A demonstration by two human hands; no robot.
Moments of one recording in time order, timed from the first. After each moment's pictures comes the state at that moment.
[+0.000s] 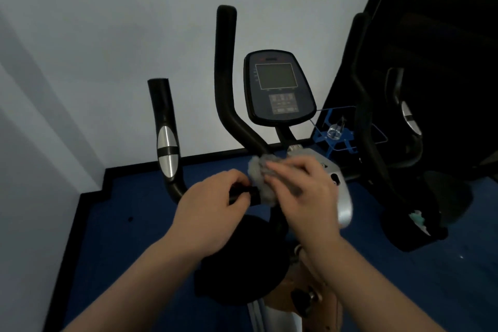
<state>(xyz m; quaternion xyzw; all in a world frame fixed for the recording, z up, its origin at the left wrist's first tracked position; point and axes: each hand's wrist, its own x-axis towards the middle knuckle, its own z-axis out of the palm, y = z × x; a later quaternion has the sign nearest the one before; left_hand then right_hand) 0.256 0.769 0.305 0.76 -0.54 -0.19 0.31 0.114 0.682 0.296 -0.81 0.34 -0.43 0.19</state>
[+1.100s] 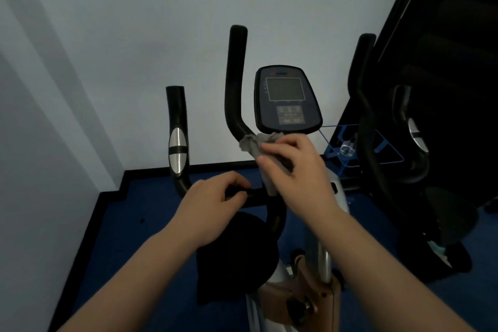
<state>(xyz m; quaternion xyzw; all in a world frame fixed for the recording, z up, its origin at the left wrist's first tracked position) 0.256 0.771 0.301 0.76 -0.50 -0.21 0.35 0.125 0.655 0.324 -0.84 0.31 -0.36 0.26</state>
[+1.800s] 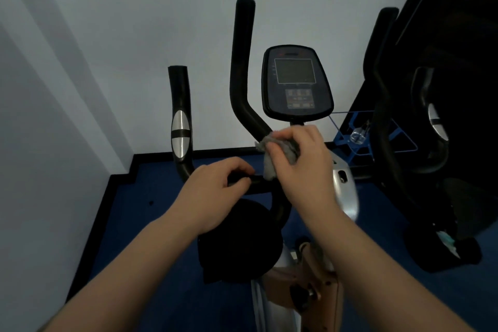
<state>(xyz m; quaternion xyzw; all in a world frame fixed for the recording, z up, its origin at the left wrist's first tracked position) 0.255 0.770 0.304 0.76 -0.50 -0.22 0.35 0.130 0.663 0.315 -0.79 0.35 -0.41 0.28</state>
